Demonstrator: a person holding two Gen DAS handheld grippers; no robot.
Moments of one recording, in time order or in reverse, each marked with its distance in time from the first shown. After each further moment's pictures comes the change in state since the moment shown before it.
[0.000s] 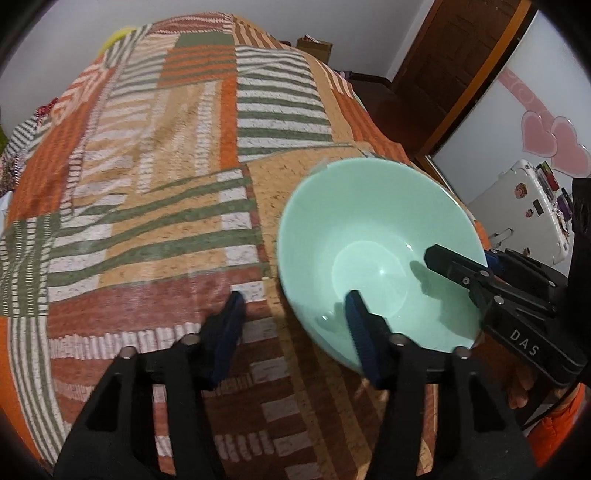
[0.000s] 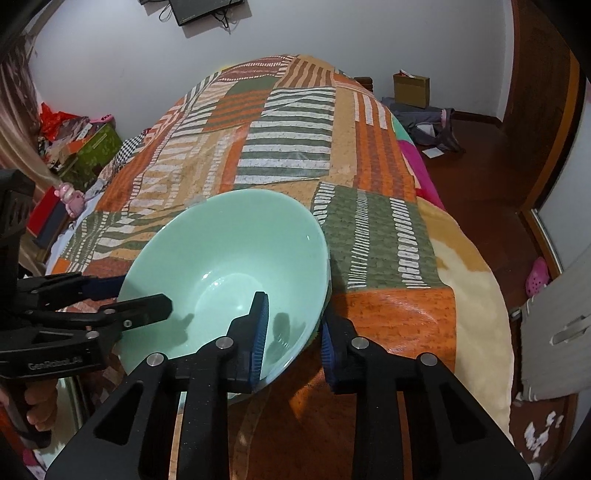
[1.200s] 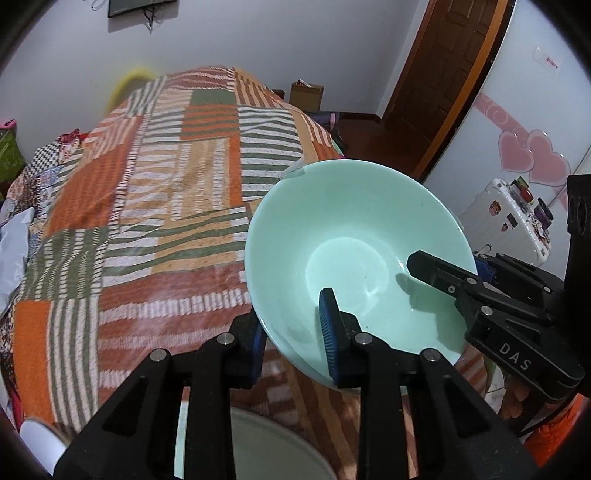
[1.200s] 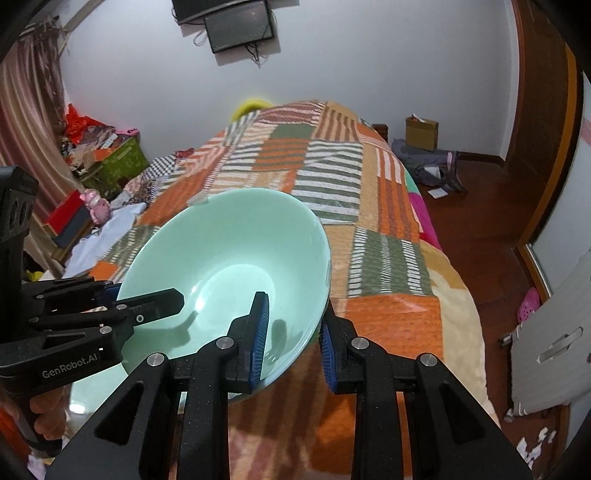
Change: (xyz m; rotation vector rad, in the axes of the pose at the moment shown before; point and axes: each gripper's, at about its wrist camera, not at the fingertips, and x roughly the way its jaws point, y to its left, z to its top) left arm -0.113 -0.022 -0.038 0.019 -0.179 0.017; right arm -0.080 0.059 -0.004 -0.072 -0.134 0.018
